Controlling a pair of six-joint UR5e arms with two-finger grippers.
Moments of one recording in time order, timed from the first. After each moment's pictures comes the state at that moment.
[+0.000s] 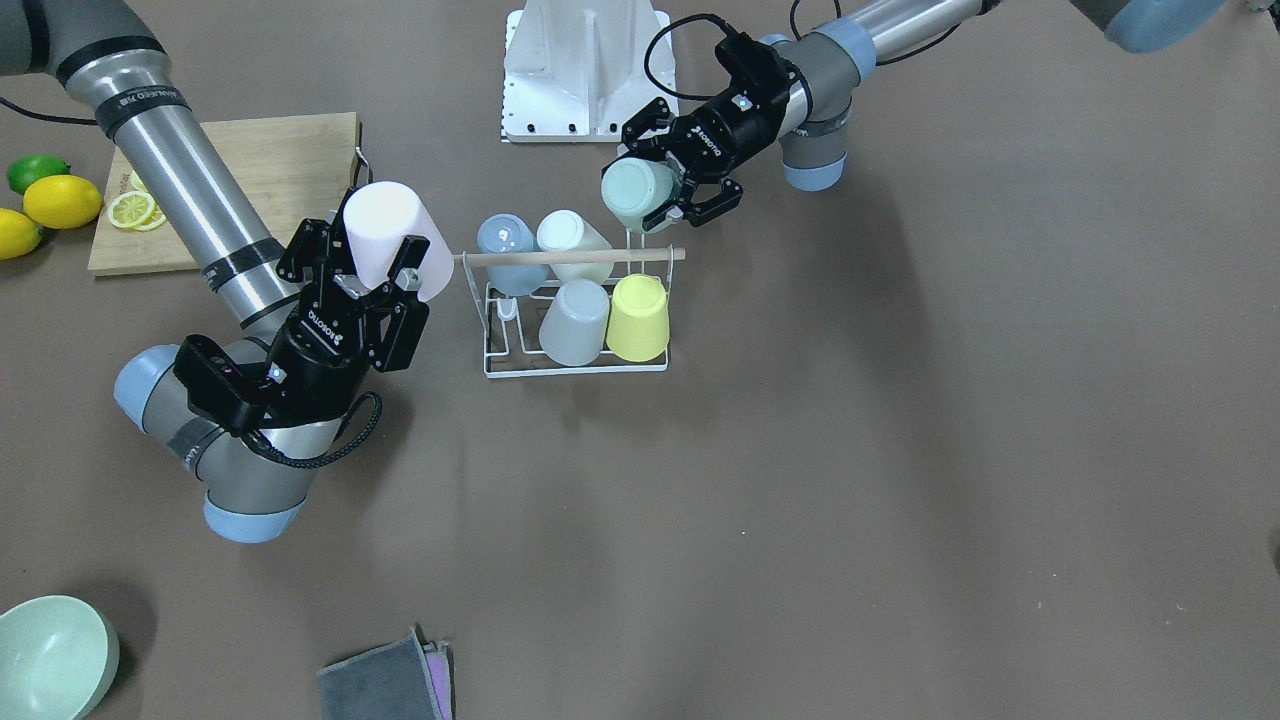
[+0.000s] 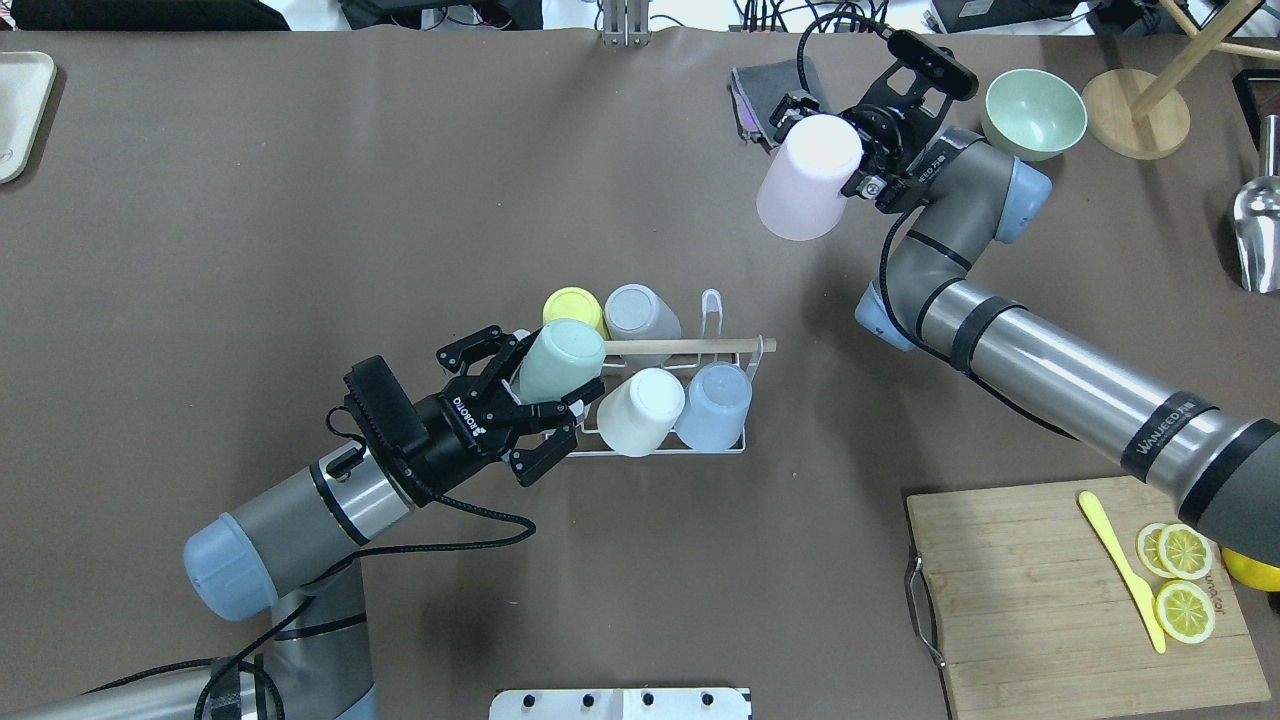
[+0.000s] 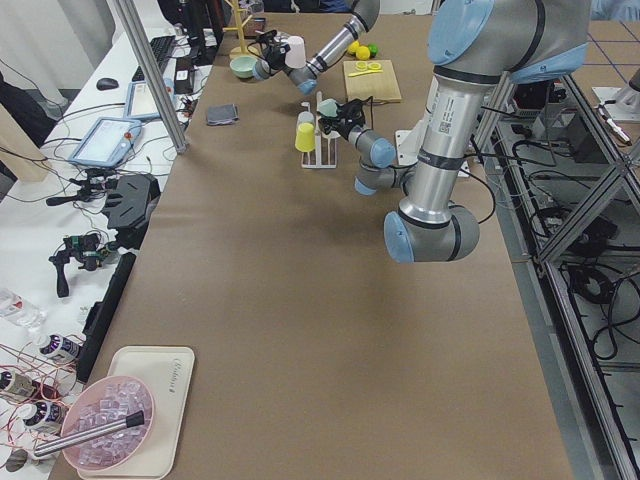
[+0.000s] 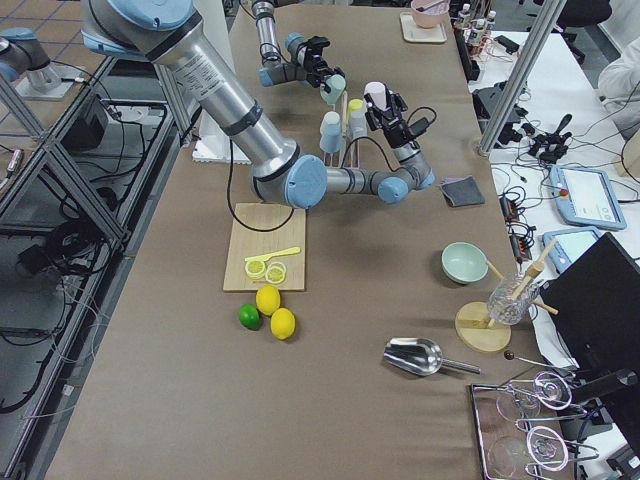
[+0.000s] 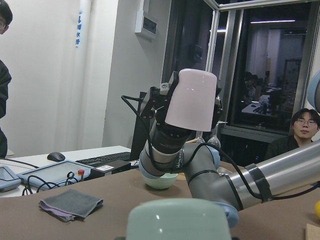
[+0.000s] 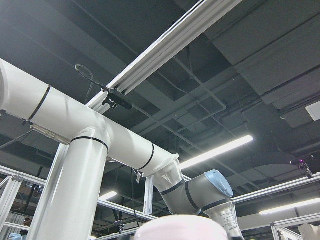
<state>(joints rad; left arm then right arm) -0.26 -2.02 -1.50 -3.39 -1.15 -0.35 0.83 -0.74 0.71 -1.06 4.38 -1.73</state>
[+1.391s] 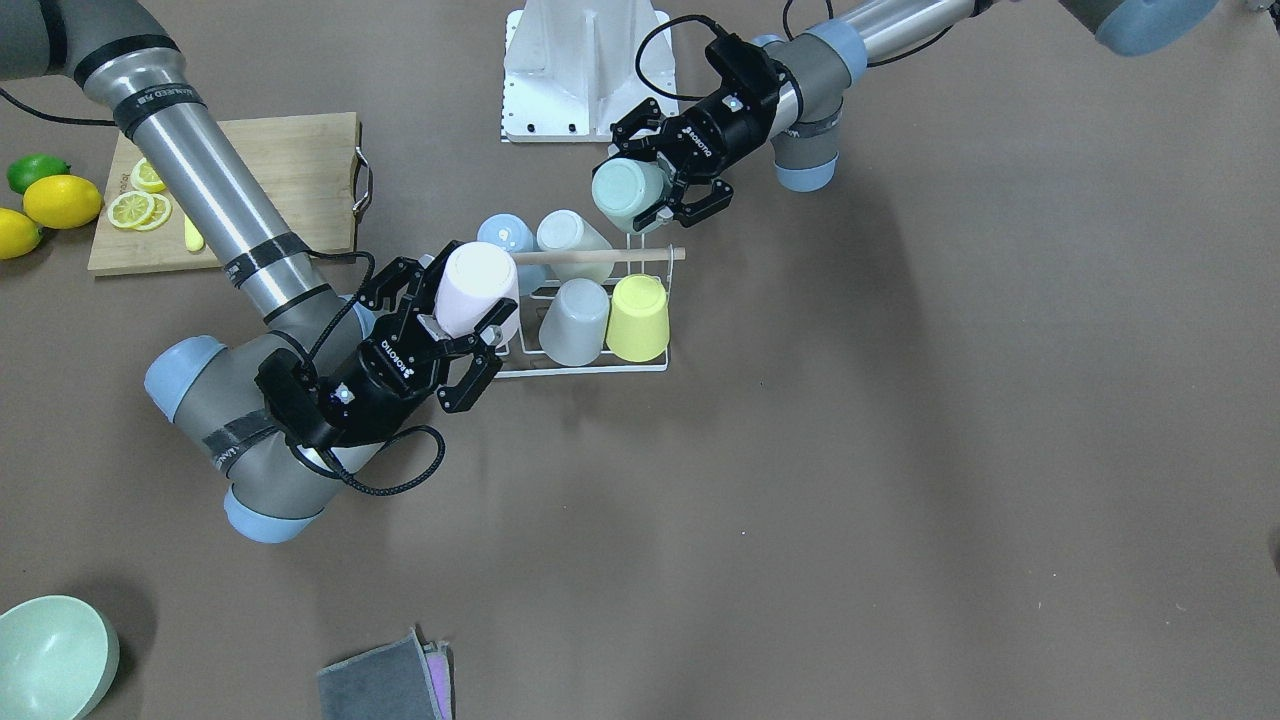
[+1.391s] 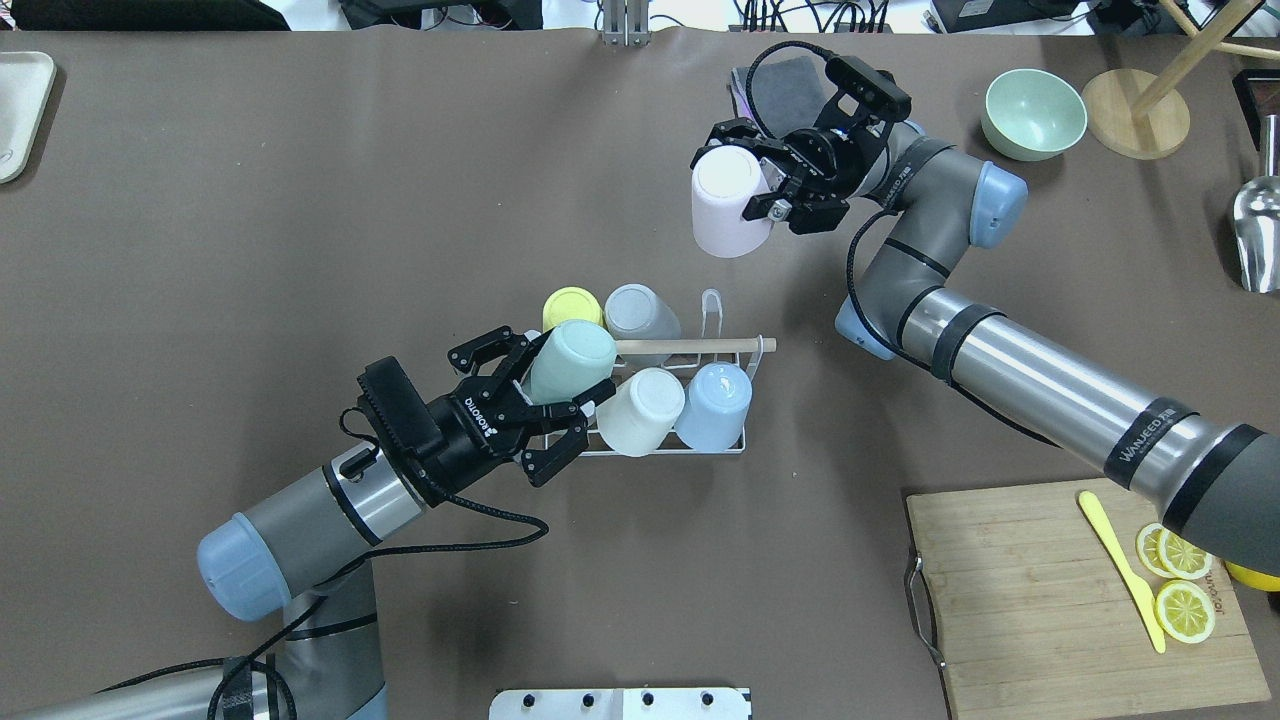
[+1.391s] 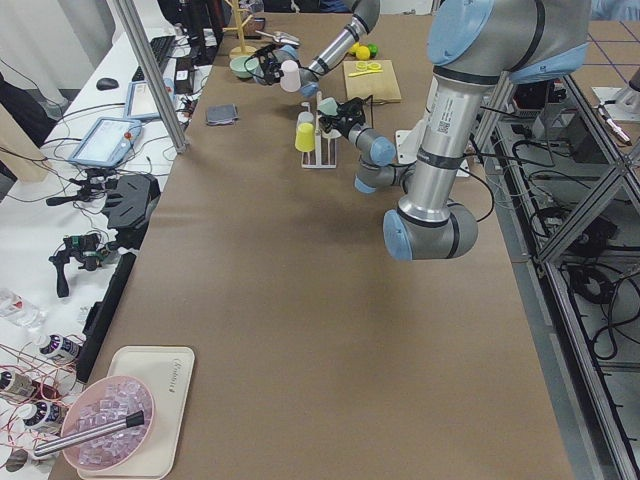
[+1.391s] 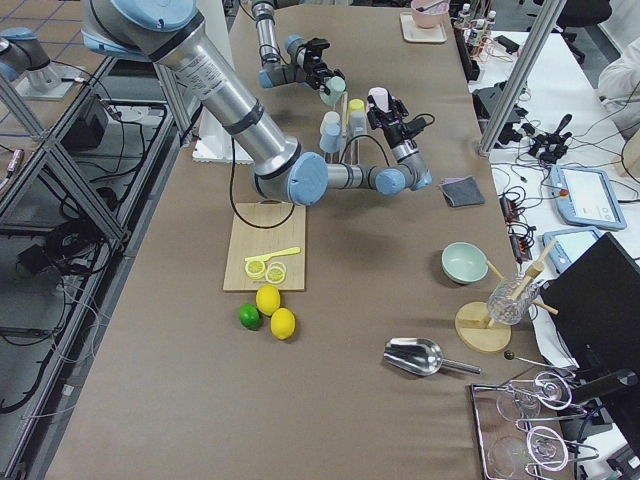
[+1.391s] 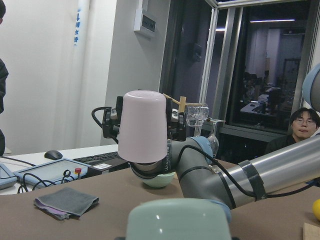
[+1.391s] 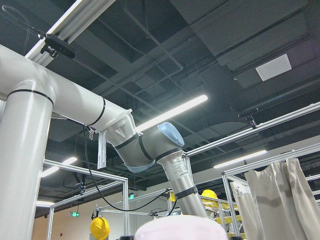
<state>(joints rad) -0.26 -2.04 -1.49 -3.39 -1.15 -0.33 0.79 -0.73 0.73 -1.30 4.25 -1.80</state>
